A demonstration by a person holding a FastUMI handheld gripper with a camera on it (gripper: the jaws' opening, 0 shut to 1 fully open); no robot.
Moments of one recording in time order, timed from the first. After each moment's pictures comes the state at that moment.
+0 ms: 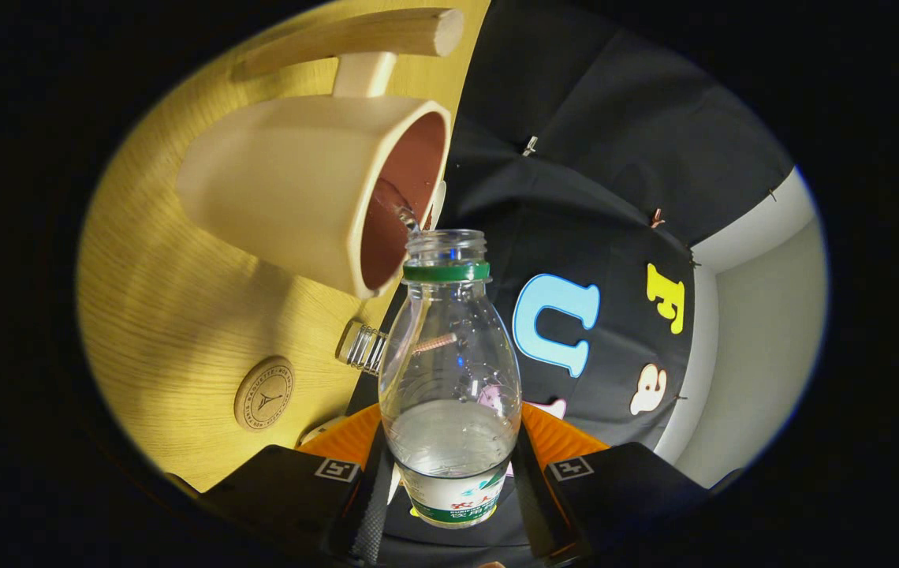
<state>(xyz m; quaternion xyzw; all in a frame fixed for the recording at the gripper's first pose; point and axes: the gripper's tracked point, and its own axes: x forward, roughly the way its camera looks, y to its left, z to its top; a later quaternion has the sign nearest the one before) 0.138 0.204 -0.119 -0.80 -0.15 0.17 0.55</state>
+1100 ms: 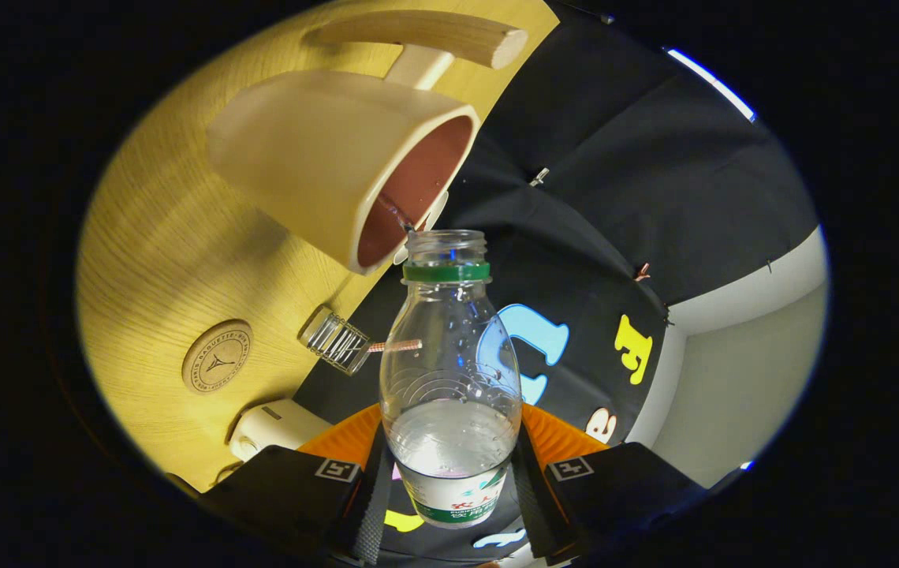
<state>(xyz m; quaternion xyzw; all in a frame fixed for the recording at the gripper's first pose) 0.135 0.222 -0.092 -0.85 -0.23 0.15 0.45</state>
